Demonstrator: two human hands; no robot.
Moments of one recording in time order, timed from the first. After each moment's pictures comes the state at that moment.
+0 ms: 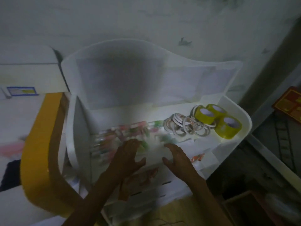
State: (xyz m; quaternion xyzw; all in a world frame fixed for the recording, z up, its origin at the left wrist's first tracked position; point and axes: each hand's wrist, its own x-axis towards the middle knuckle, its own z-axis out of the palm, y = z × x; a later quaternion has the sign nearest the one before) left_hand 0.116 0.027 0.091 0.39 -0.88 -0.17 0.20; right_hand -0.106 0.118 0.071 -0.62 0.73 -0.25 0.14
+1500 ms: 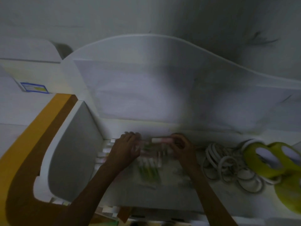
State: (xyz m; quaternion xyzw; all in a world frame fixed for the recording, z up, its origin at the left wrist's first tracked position) left_hand 0.097 -0.113 0.057 0.56 -0.81 -0.06 0.17; right_hand -0.152 -0.104 0.035 -0.52 0.58 -0.51 0.38
